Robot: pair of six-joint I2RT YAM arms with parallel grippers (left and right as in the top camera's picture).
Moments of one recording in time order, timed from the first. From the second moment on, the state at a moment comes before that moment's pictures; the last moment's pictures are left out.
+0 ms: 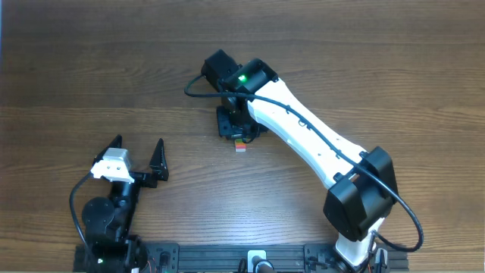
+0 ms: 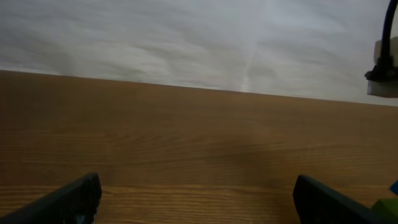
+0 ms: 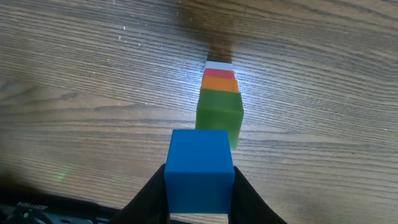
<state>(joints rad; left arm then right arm) -0.01 0.01 0.01 -0.07 0.12 -0.15 0.70 1.93 1.73 -1.30 -0.09 0.57</state>
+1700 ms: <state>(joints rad) -0.01 0.01 0.01 -0.07 0.12 -0.15 0.70 1.94 1.73 -1.30 -0.05 0.57</state>
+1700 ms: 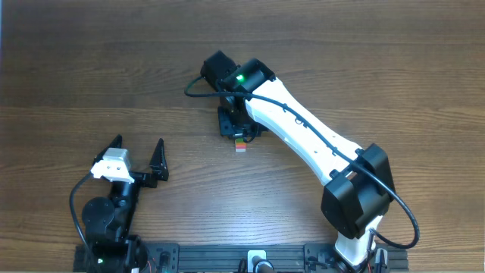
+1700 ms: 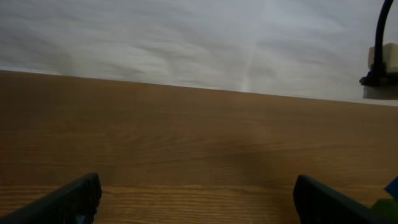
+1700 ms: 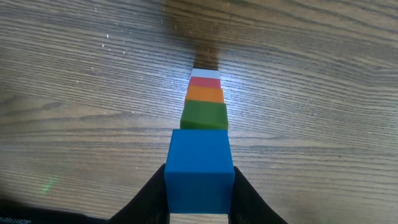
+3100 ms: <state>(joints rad) -0.01 0.01 0.01 -0.07 0.12 -0.15 0.70 1.96 1.72 -1.30 -0.04 0.57</state>
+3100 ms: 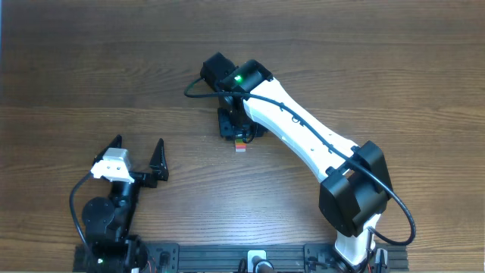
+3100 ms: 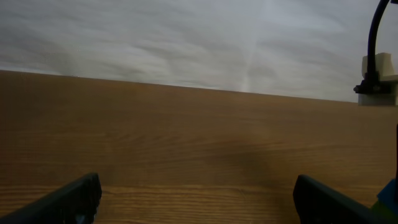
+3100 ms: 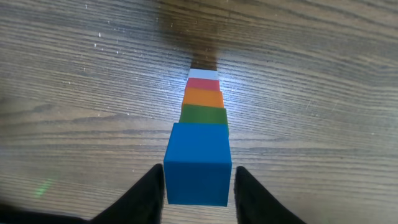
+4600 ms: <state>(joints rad) -0.01 0.01 0.01 -0.07 0.12 -0.15 0.10 1.17 1.39 -0.64 0.16 -0.04</state>
